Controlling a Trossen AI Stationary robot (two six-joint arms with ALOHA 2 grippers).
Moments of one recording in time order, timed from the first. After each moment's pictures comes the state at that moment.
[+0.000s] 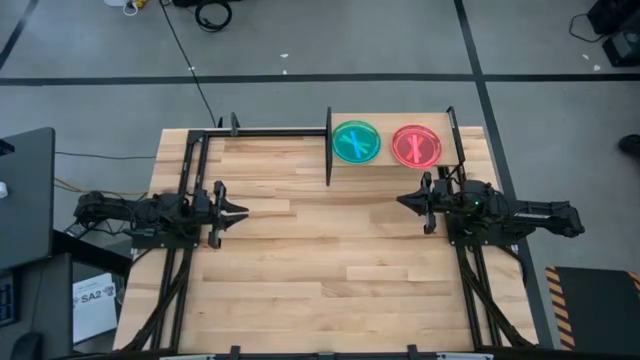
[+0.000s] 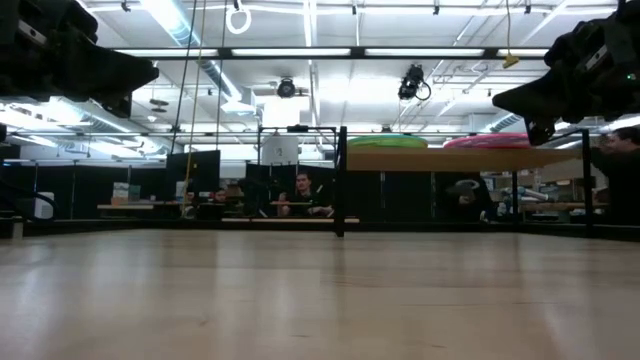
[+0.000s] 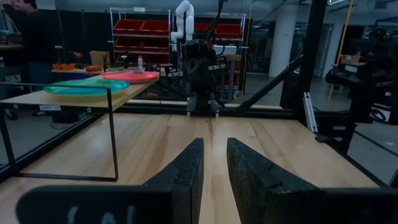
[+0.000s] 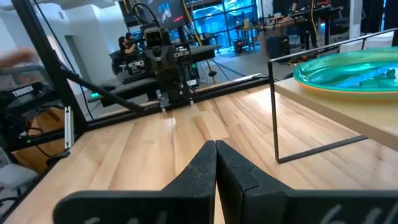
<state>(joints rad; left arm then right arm) -0.15 0.01 0.01 0.09 -0.21 -0.04 -0.12 0.03 0.01 0.02 0.00 0.21</state>
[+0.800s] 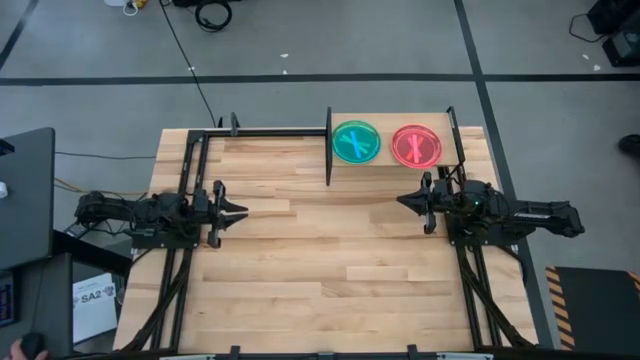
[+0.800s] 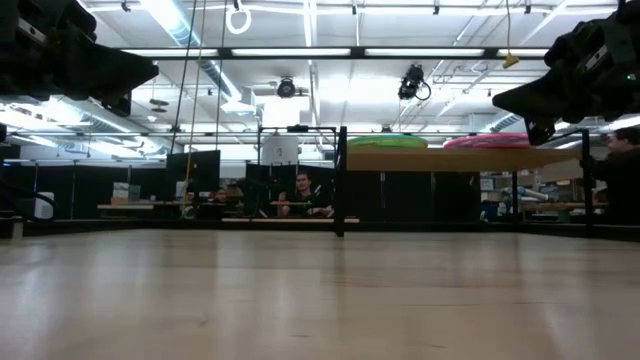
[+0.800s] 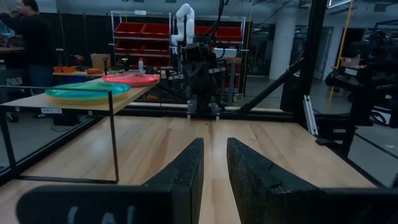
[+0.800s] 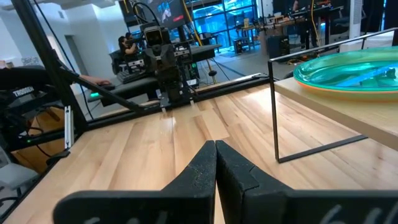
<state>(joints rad) -0.15 0.00 0.01 0.09 -0.21 -0.04 -0.12 0.03 0.01 0.02 0.00 0.21</state>
